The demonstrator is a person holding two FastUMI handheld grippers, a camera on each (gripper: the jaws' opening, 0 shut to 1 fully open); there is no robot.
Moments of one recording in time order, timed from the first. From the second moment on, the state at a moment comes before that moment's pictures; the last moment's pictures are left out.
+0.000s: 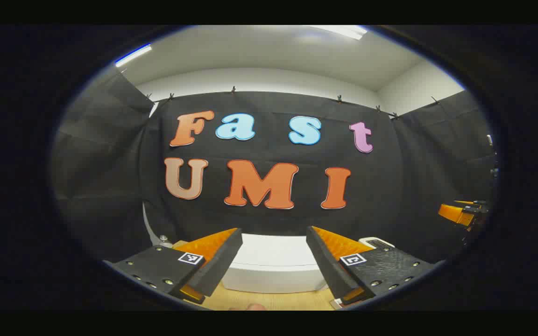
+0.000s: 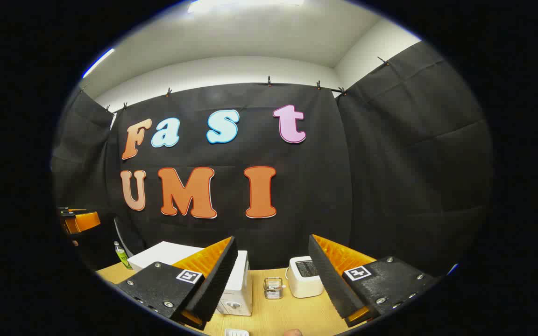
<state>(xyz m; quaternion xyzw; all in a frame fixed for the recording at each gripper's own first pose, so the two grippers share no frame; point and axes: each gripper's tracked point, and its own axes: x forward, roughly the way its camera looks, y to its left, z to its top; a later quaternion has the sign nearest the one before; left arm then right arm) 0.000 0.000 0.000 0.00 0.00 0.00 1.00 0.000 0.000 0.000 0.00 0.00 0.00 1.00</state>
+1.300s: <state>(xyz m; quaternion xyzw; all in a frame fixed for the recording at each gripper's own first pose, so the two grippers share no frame) 0.025 -0.060 -0.090 -0.04 0.02 -0.03 1.00 0.010 -0.015 -0.015 0.01 0.01 -0.01 1.00</state>
